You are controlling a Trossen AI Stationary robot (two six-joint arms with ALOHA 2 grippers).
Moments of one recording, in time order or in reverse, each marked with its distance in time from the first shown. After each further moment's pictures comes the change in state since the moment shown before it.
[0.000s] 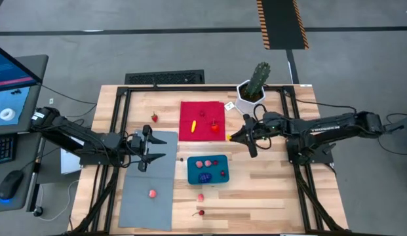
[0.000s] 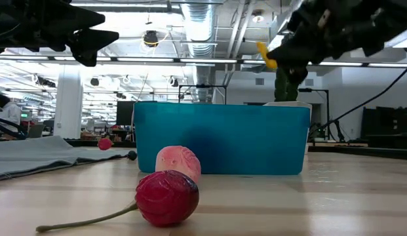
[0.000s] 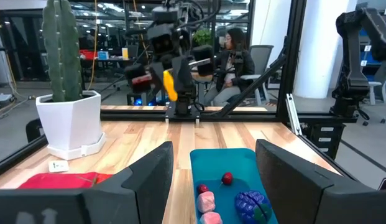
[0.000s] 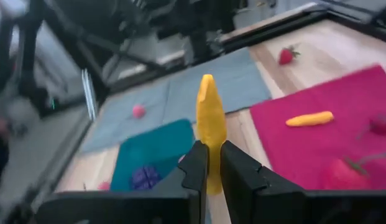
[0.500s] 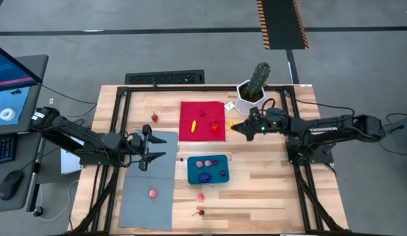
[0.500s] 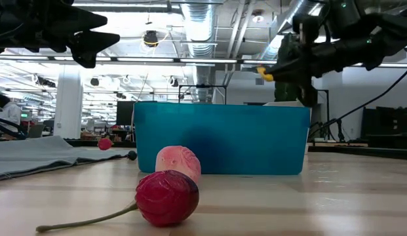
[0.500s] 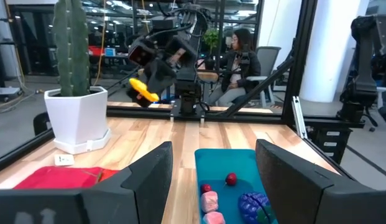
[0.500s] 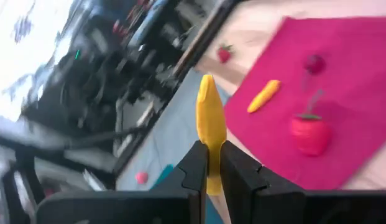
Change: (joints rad) left arm 0.000 0.000 0.000 -0.002 -0.034 -0.028; right arm -0.152 0.005 -0.095 0.138 0.049 0.565
